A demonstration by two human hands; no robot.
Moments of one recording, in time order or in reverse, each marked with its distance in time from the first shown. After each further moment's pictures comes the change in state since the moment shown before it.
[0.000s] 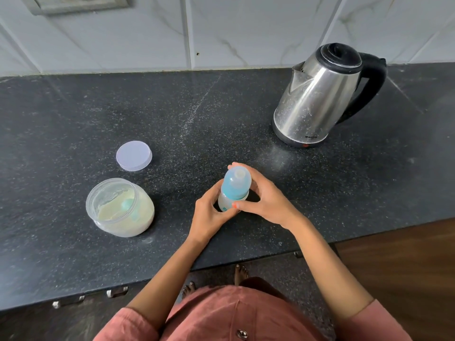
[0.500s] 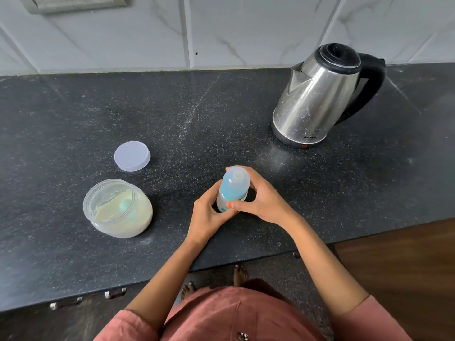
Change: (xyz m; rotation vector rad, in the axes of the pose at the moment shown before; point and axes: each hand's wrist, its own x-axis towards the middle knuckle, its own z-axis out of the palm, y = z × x) left_hand -0.001 -0.001 0.000 0.014 -0.004 0.001; right_hand 0.005 0.000 0.002 -0.137 0.045 0.010
